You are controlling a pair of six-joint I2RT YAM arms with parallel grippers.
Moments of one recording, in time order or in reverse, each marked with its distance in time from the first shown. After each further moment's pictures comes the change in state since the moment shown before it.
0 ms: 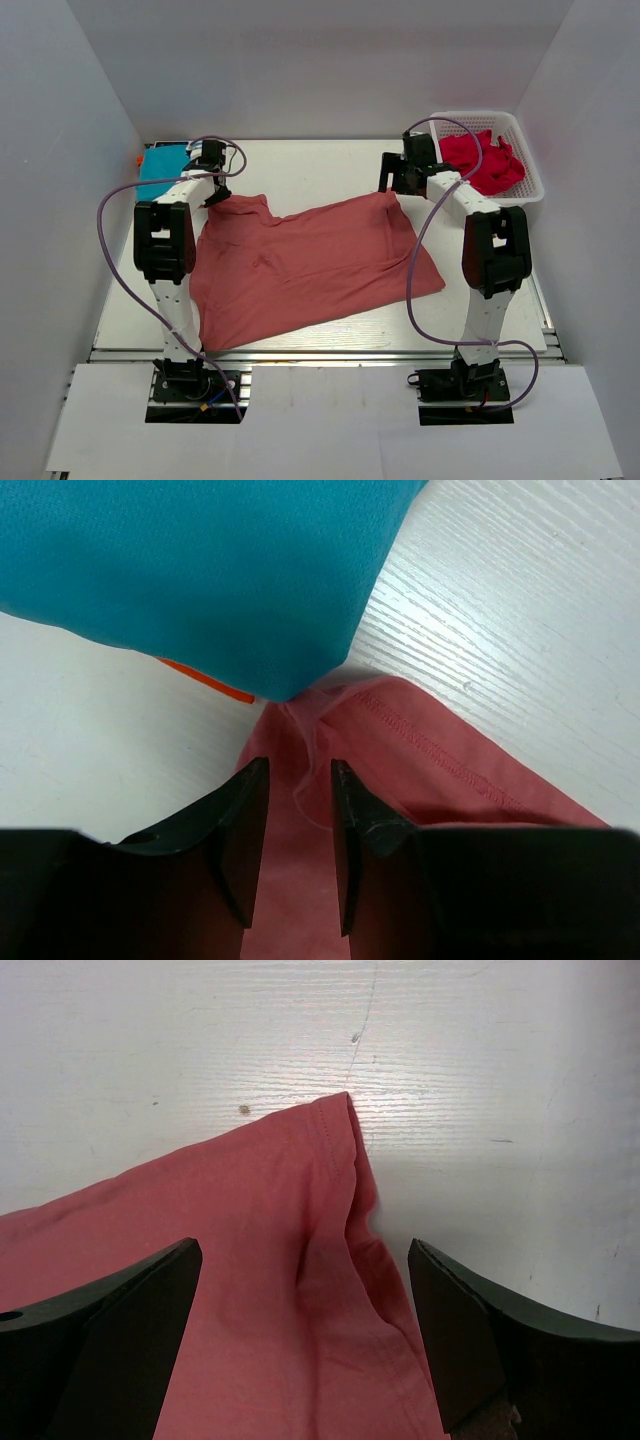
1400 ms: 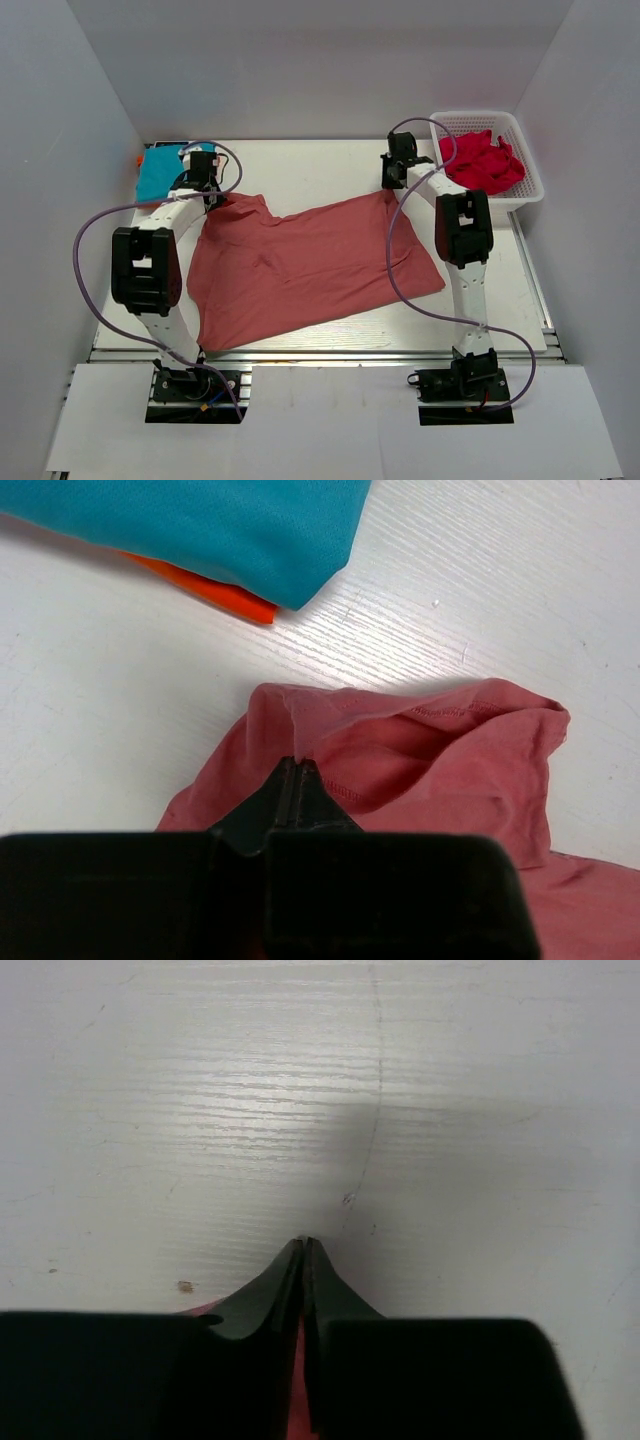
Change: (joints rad) left arm -0.007 -0.310 -0.322 0.169 0.066 0.051; right arm -0.004 0.422 0.395 -0.021 0.039 -0.070
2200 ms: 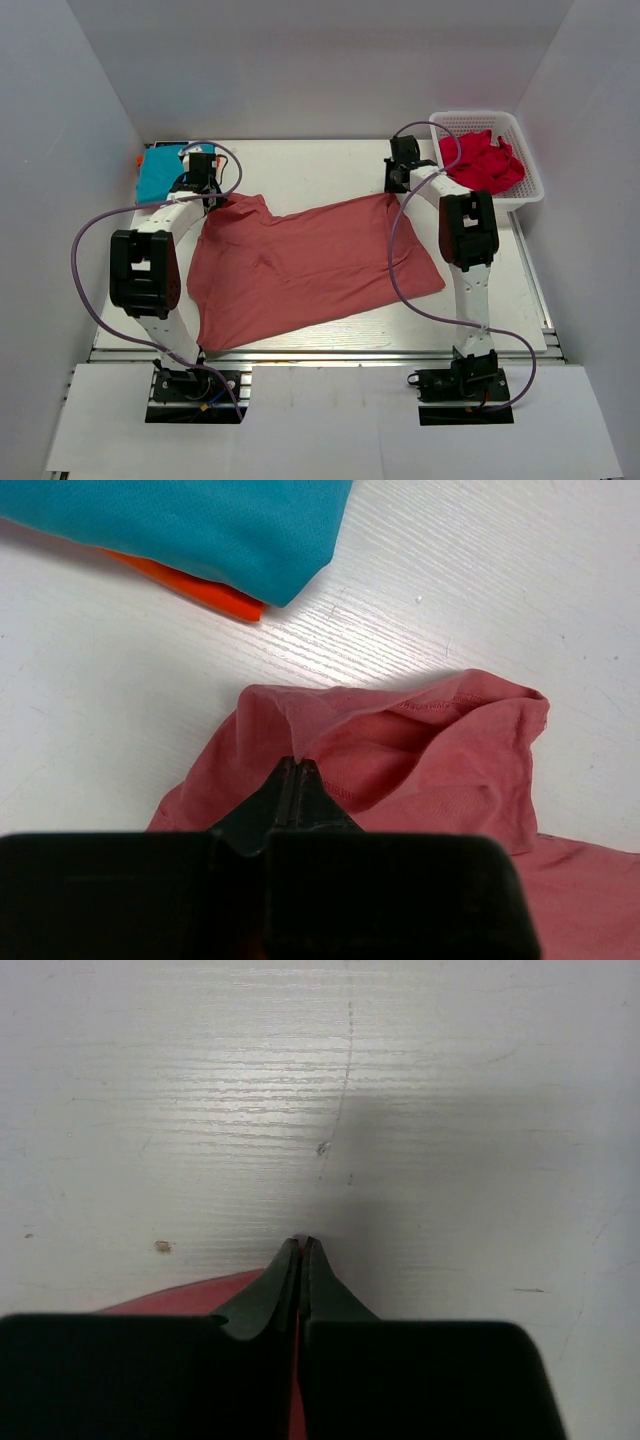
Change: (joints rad) left arm 0.000 -0.028 -0.032 0.027 0.027 0.000; right arm -0.002 -0.066 -0.105 0.017 0.024 0.023
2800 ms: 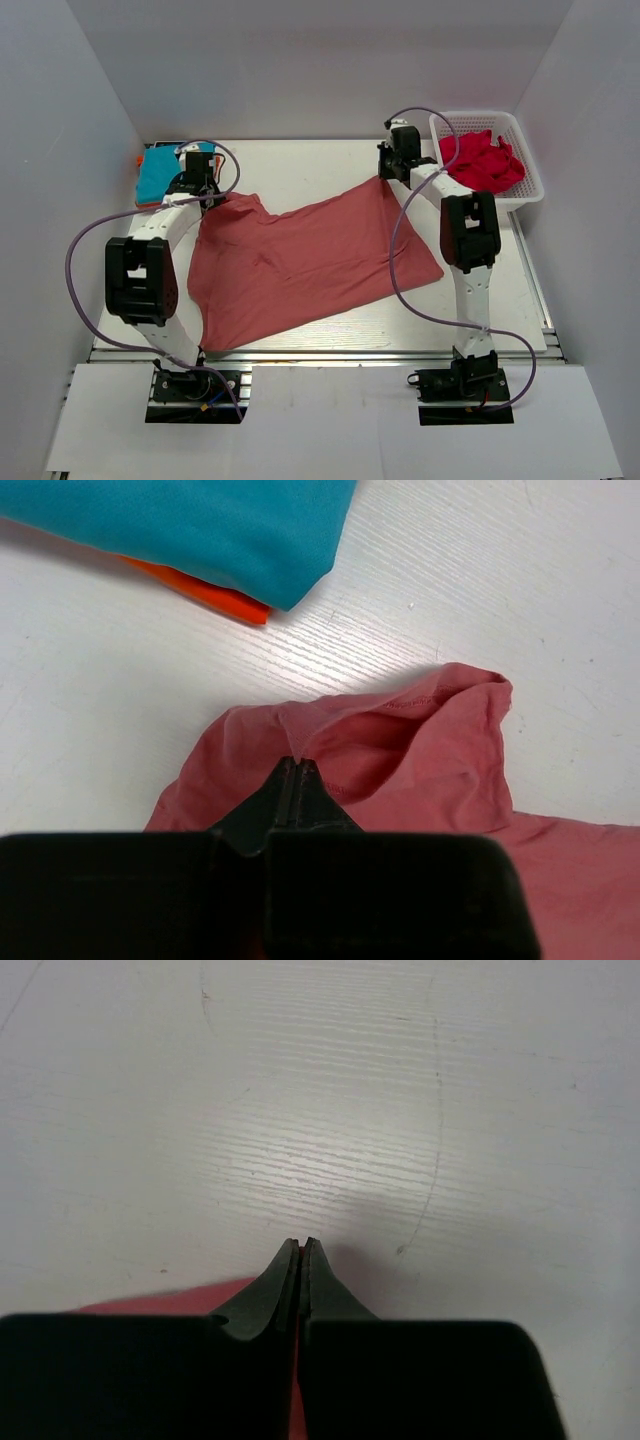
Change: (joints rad) left arm 0.000 -0.045 -0.011 0.000 -0.004 -0.001; right arm 0.003 -0.019 0.012 0.192 -0.133 -0.087
